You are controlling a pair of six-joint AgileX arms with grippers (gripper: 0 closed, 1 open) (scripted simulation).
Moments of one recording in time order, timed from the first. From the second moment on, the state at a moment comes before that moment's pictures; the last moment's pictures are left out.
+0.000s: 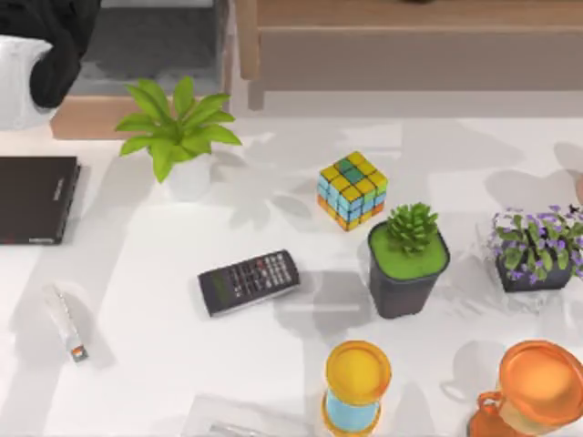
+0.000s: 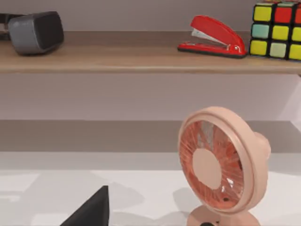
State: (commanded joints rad) left arm -0.23 1.90 1.25 0.64 -0.19 -0.01; right arm 0.00 0.00 0.00 0.00 0.00 0.00
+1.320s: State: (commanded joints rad) left arm -0.22 2.01 1.41 0.60 -0.18 -0.01; right arm 0.00 0.00 0.00 0.00 0.00 0.00
